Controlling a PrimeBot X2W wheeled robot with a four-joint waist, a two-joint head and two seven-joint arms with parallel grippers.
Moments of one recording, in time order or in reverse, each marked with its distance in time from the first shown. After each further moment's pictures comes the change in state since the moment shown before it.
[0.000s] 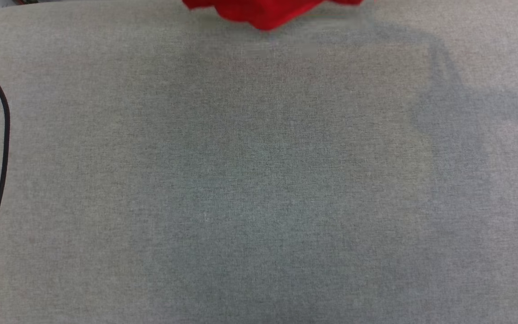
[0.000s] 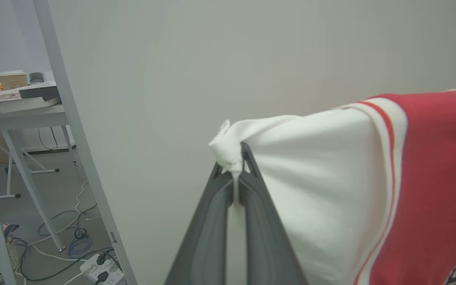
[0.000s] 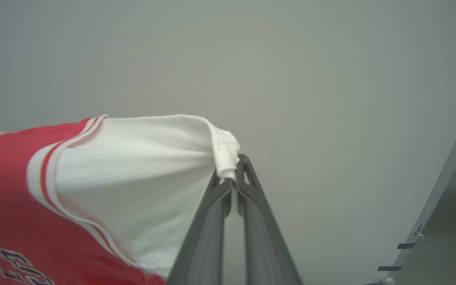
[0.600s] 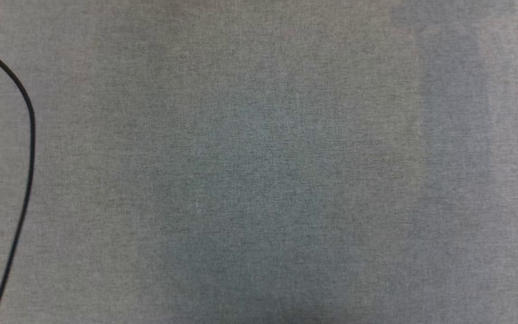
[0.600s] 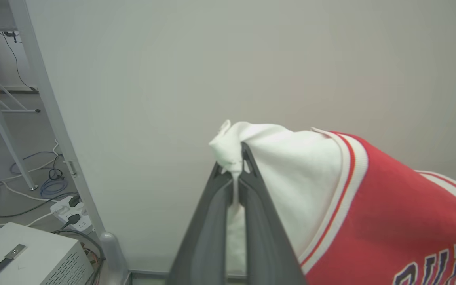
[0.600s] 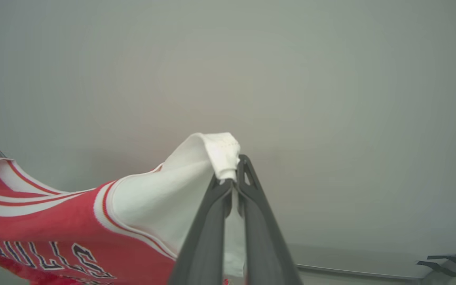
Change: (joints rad) left arm -0.051 -0.054 0.008 0.159 -0.059 -0.038 -0.123; right arm -0.128 0.084 0.183 0.233 0.100 0.000 -0.138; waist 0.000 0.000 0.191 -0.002
